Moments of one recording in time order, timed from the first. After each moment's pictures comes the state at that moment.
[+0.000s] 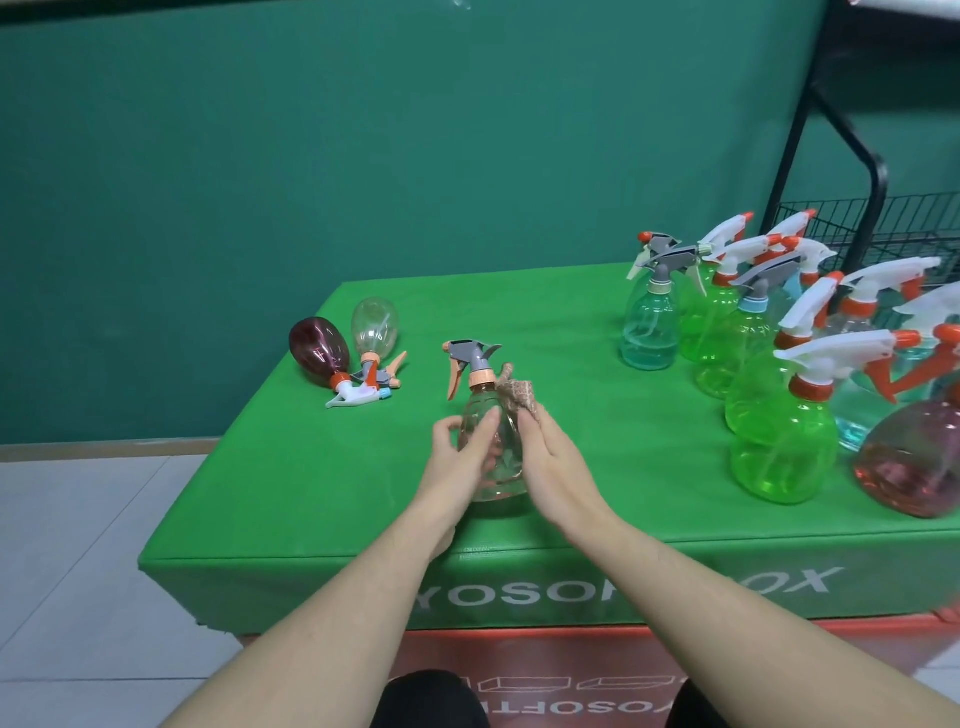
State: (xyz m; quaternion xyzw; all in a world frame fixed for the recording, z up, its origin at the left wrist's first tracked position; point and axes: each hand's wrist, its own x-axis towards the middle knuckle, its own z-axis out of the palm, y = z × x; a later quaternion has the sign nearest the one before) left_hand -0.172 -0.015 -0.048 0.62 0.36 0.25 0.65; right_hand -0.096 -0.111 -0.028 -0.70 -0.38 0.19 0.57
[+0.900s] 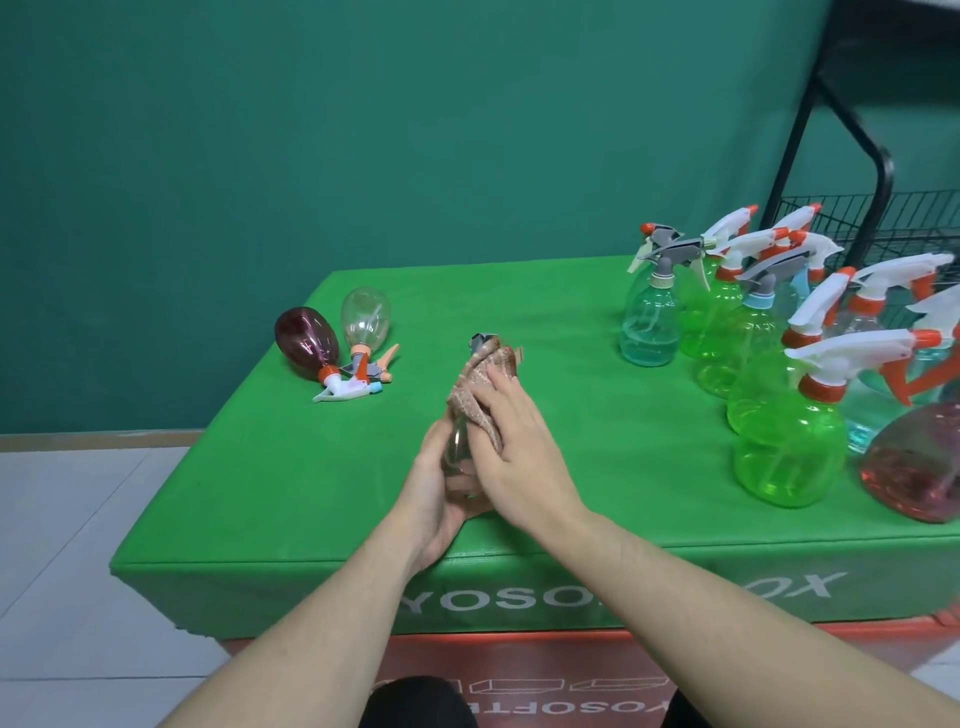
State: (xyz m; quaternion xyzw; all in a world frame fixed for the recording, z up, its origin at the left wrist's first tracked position) left_hand -0.183 -0.010 -0.057 0.44 0.27 0.25 0.82; right_hand -0.101 -0.088 -0.036 -0.72 -0.49 0.05 0.48
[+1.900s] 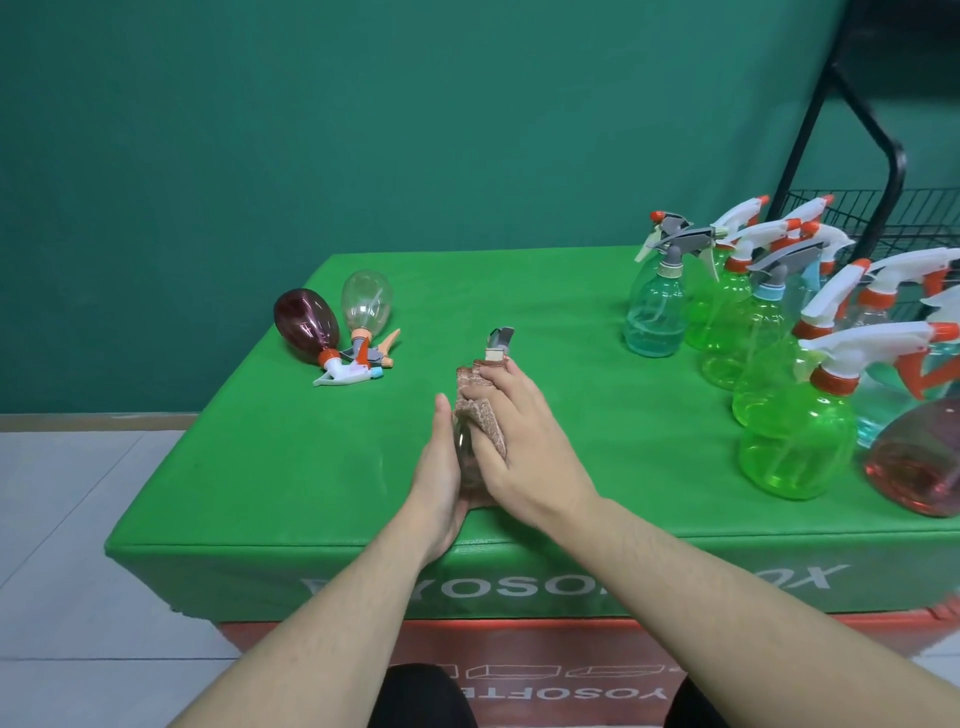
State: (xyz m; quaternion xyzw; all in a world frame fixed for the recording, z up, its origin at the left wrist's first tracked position) left_hand -0.179 -0.017 -0.060 0.50 0.31 0.26 0.77; right_hand -0.089 -0.087 -0.051 -0.70 -0.58 -0.04 0.42
